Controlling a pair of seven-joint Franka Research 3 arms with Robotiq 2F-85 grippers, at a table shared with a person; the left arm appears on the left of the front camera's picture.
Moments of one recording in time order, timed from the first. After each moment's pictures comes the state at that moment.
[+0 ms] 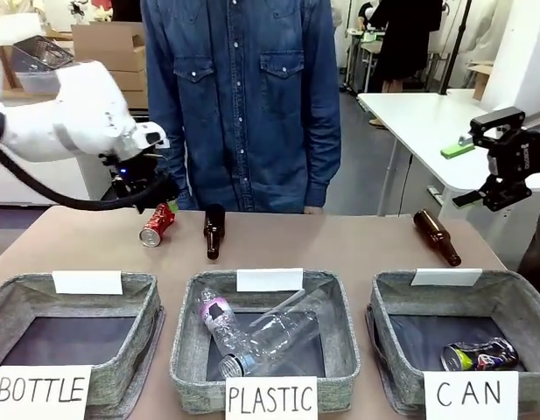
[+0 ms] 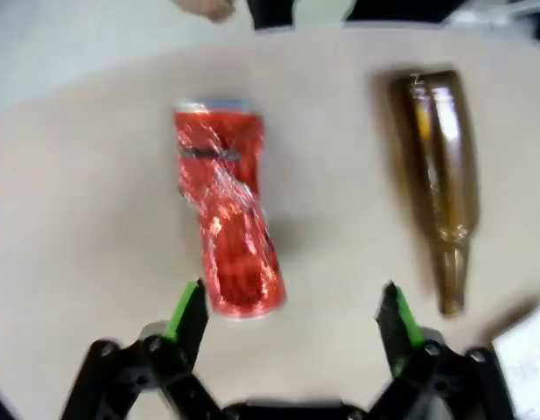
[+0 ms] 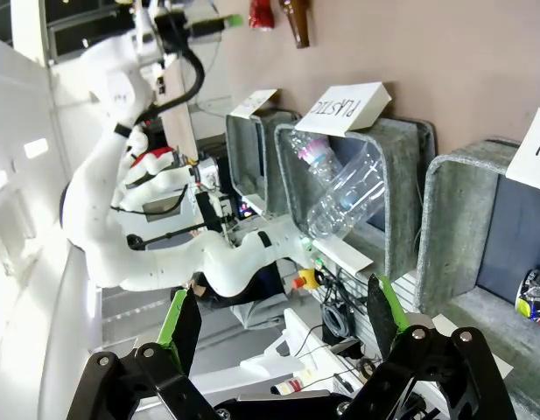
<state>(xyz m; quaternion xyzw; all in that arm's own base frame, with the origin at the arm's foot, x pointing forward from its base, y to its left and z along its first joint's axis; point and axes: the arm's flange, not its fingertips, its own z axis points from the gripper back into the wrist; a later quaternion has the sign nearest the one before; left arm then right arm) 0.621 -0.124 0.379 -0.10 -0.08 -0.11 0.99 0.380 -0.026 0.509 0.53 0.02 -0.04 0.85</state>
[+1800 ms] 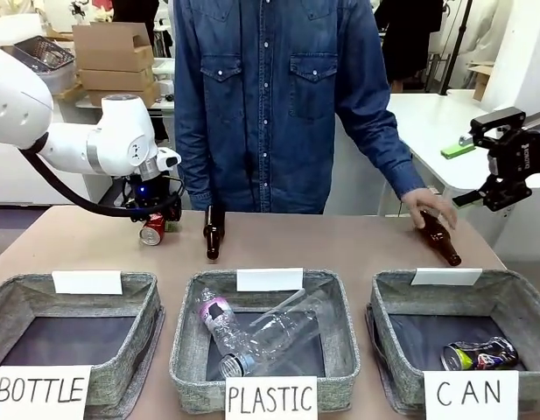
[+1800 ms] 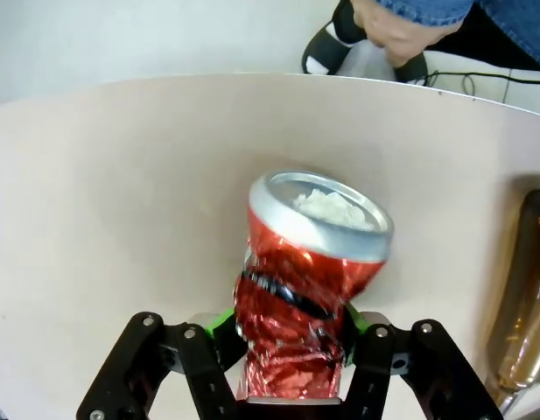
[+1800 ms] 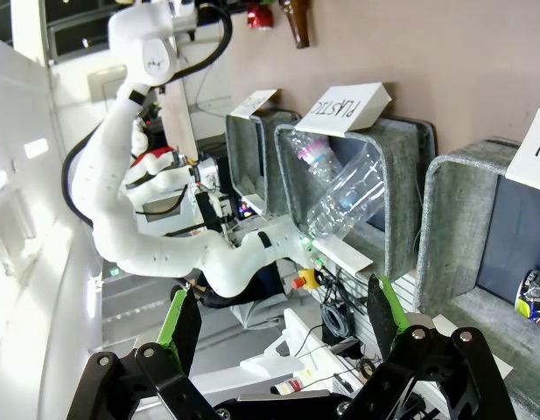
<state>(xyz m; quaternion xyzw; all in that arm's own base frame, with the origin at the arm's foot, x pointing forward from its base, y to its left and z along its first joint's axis) 0.661 -0.133 0.310 -0.03 -0.05 -0.03 1.00 0.380 -0.026 0.508 0.53 0.02 -0.04 0.85</state>
